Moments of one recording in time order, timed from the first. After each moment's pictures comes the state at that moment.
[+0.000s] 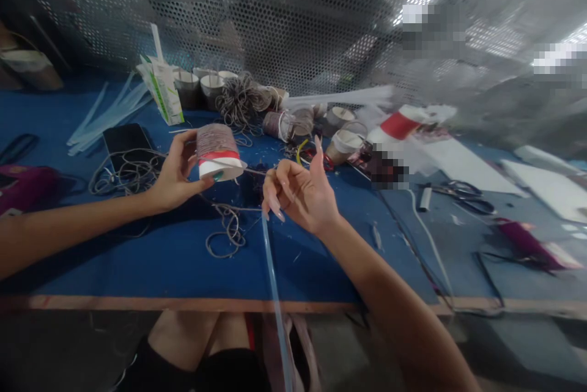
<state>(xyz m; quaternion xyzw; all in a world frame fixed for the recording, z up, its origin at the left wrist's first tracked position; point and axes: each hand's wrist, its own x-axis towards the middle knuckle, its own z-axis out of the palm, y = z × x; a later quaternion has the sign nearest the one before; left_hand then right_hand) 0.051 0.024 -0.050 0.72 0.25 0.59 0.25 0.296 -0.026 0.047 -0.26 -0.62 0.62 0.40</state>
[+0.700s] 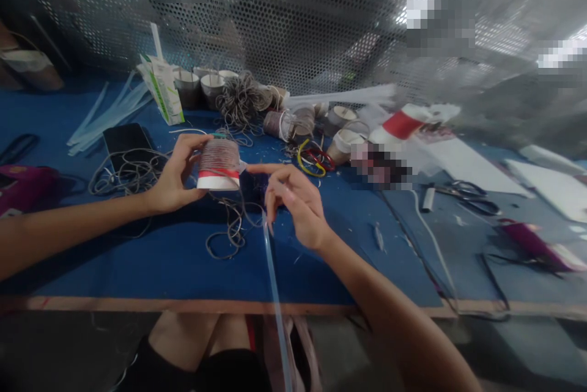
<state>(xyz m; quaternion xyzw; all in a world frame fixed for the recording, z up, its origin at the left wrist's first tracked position) 0.045 0.019 -0.039 0.77 0.22 0.56 0.21 0.295 -0.045 0.027 -0.30 -0.71 0.42 0.48</state>
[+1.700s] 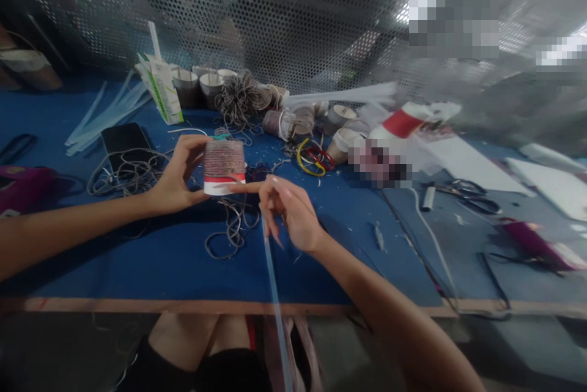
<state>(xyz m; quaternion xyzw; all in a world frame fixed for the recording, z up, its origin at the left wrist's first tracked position) 0.050 0.017 -0.040 0.76 0.20 0.57 0.23 0.286 -0.047 0.030 -0.28 -0.64 0.57 0.44</state>
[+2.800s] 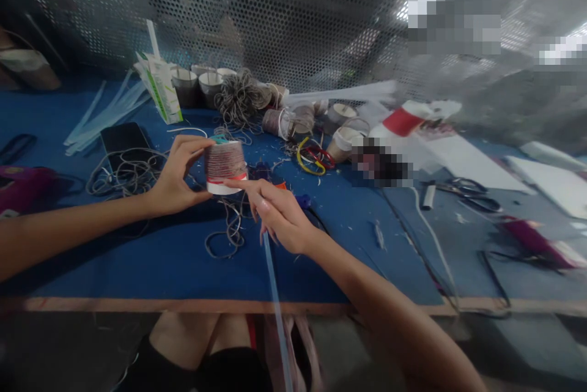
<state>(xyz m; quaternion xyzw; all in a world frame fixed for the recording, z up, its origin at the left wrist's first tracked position) 0.050 0.013 -0.030 0.80 0.23 0.55 0.08 0.289 -0.044 0.020 -0.26 -0.77 0.46 0.36</state>
